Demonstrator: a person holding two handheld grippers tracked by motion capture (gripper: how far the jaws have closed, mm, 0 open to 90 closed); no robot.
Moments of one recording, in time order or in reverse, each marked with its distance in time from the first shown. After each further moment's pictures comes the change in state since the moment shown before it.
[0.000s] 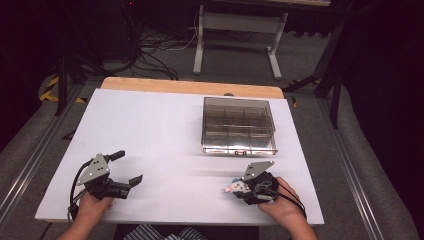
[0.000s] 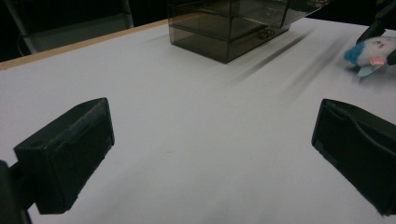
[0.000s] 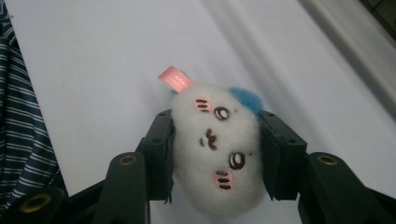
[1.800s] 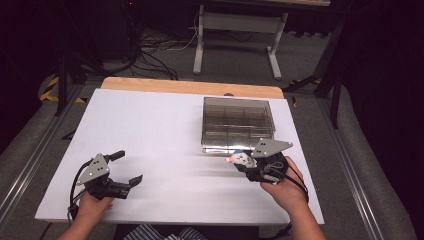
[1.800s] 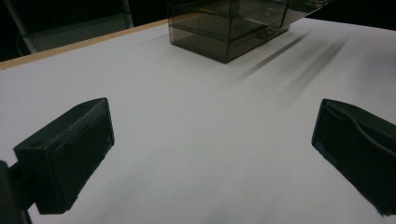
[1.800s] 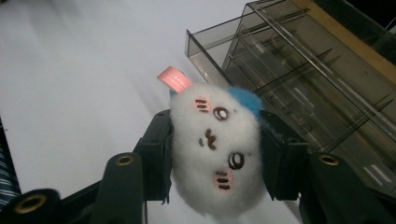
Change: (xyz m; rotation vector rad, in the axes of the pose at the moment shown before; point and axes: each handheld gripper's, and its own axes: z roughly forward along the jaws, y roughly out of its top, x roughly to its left) left arm 0.000 0.000 0.000 0.001 -0.001 -0.001; right arm -0.015 0.047 -0.057 -0.224 -0.164 0.008
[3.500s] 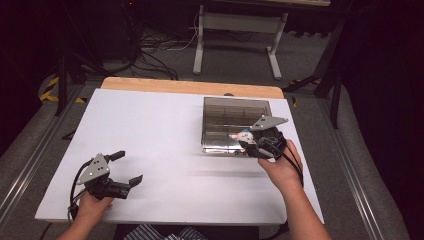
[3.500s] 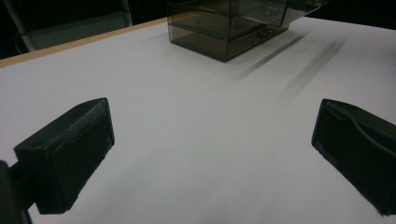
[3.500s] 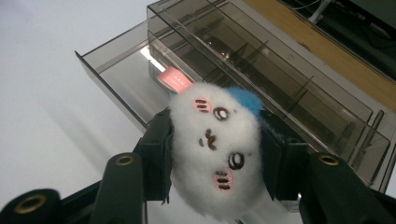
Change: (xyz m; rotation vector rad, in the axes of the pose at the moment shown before) left arm 0.000 0.000 0.000 0.006 -0.006 -0.011; right arm -0.042 0.024 0.018 0.087 -0.179 0.134
